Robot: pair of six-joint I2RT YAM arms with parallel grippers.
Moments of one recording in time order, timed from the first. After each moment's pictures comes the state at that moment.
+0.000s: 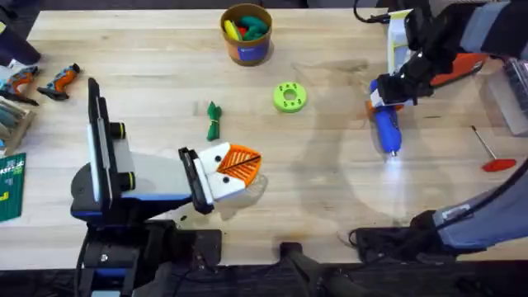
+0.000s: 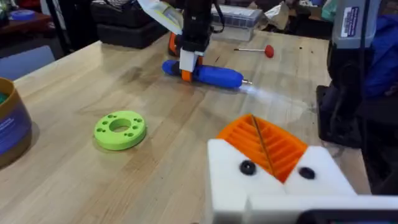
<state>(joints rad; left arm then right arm) 0.00 0.01 0.02 -0.14 1.19 0.08 -0.04 1.78 1.16 -0.83 0.09 -0.11</state>
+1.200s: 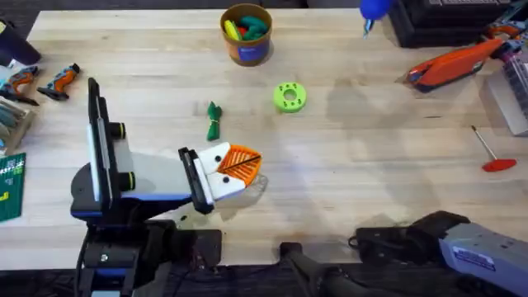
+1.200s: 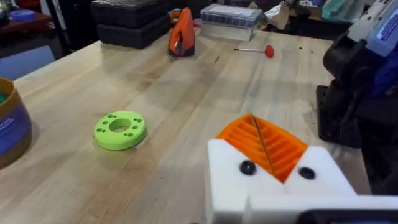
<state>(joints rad) 0.00 0.01 0.02 -0.14 1.19 0.08 0.37 1.19 1.54 -0.62 -0.02 0.09</state>
